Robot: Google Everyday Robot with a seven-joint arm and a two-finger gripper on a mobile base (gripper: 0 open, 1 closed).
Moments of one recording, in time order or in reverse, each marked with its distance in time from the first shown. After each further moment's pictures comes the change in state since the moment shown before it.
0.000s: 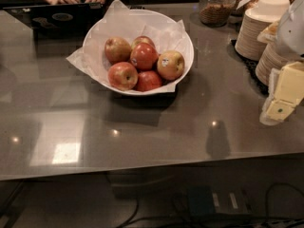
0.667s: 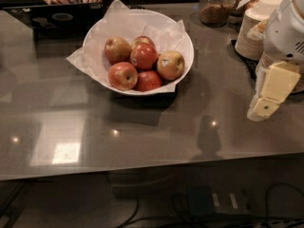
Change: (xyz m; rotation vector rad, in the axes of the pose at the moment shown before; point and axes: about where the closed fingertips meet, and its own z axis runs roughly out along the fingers) arm -0.019 -0.008 0.010 0.029 -0.040 -0.034
